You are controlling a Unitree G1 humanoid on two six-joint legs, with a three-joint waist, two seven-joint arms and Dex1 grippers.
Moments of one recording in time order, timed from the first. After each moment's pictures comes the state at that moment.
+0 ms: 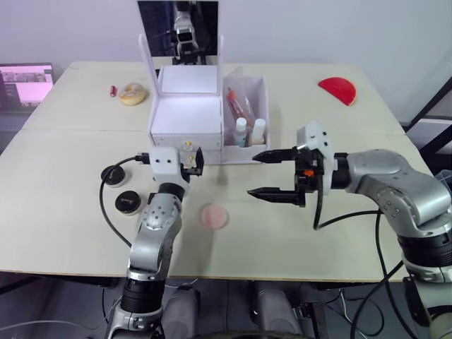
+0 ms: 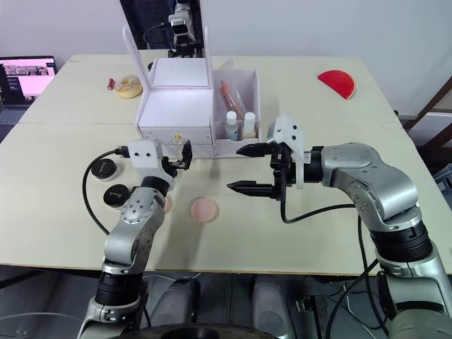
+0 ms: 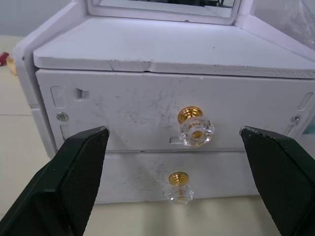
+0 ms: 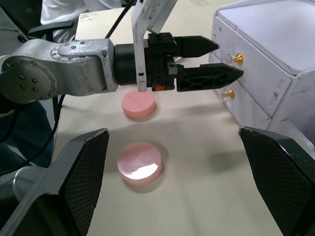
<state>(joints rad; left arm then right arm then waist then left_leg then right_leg) -0.21 0.01 -0.07 -0.28 -0.09 0.37 0.08 -0.55 -0.76 0.07 -0.35 0.65 0.75 1.00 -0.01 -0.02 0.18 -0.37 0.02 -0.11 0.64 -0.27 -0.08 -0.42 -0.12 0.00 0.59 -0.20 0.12</state>
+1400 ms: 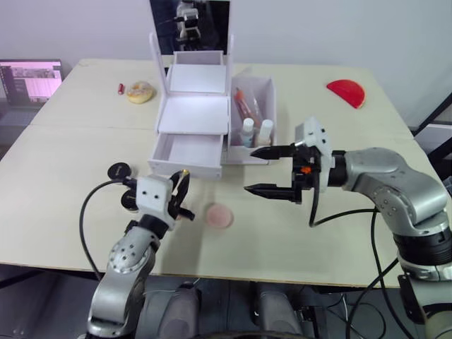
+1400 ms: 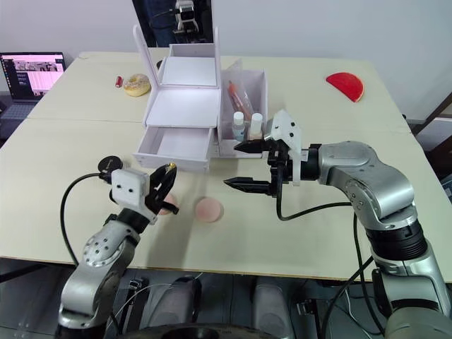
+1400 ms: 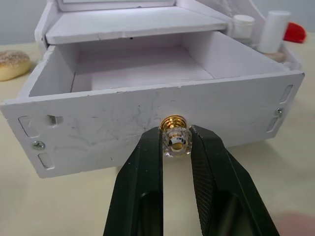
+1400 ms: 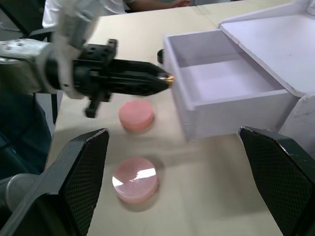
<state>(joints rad) 0.16 0.21 -0.08 -0.66 -0.18 0.40 -0.20 -0.56 -0.73 0.07 -0.35 0.63 0.74 0.99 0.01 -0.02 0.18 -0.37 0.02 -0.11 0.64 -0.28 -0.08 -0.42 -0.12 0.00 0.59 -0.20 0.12</state>
